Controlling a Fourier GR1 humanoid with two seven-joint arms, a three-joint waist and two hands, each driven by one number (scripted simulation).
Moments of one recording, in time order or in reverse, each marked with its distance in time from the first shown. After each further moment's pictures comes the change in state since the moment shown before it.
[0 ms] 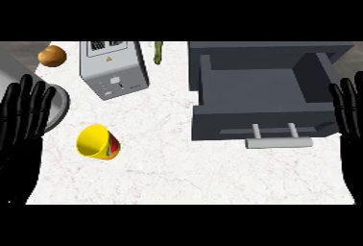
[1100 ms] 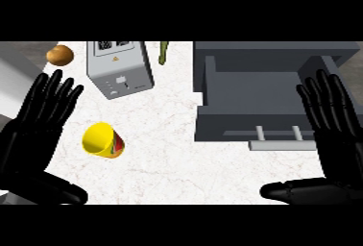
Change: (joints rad) left arm -0.084 0.032 0.089 0.207 0.427 -0.263 0.052; right arm -0.041 0.039 0.033 0.047 -0.107 0.063 0.133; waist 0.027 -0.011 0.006
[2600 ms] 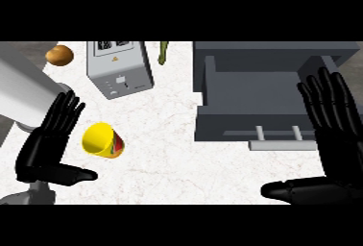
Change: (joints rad) left arm 0.037 0.008 0.087 0.362 -0.165 -0.063 -0.205; right arm -0.014 0.017 -0.015 -0.002 0.004 0.018 0.001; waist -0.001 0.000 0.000
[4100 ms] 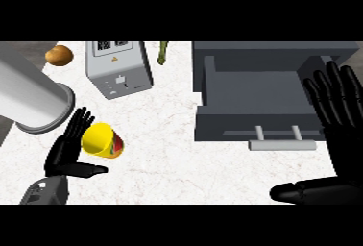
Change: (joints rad) left arm -0.196 0.064 0.049 0.760 -0.191 -0.032 -0.505; right arm -0.037 -0.024 -0.035 -0.033 -0.043 0.022 0.081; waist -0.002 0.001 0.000
